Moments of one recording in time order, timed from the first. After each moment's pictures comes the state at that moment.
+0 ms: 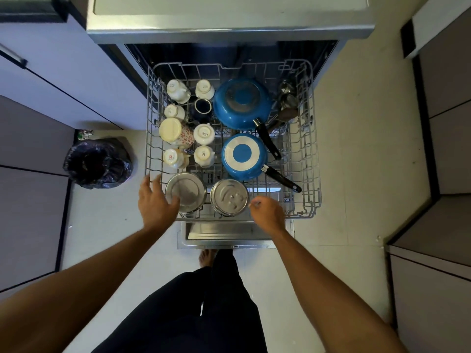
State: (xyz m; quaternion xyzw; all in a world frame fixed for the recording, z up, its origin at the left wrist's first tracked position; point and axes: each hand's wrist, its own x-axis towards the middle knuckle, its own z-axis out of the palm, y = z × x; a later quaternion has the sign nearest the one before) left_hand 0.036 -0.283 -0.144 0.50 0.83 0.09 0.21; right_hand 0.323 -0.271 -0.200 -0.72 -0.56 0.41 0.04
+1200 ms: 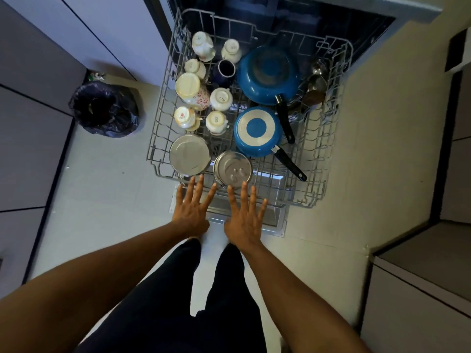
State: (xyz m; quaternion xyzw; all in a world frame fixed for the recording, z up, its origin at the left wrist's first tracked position) left_hand 0.120 -0.376 -0.181 0.64 0.67 -0.24 0.28; right_hand 0.292 -0.369 -0.207 -0.57 -0.77 0.24 -0.16
